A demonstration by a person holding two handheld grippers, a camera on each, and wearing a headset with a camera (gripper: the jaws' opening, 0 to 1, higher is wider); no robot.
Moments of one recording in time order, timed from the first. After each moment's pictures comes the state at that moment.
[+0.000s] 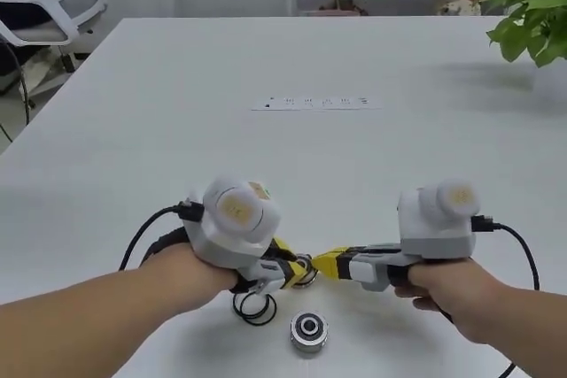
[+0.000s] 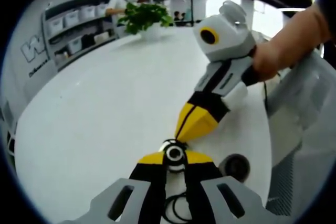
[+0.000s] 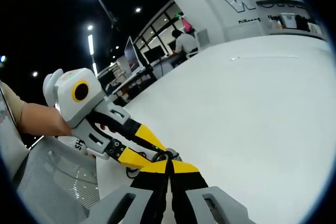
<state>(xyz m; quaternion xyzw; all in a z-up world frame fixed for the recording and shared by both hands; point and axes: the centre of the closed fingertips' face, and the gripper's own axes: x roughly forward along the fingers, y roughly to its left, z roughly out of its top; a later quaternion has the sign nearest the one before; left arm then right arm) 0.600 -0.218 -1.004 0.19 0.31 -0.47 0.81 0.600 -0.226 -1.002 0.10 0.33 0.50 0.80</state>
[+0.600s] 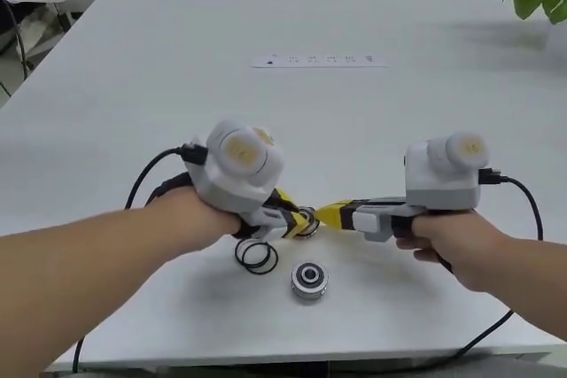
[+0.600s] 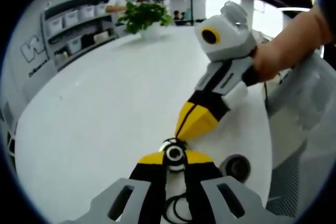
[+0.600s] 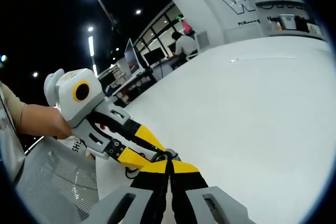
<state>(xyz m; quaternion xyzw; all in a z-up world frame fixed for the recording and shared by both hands) 0.601 -0.219 -1.005 0.19 0.31 -0.47 0.81 0.601 -0.228 -1.001 0.10 0.32 0.50 0.80</state>
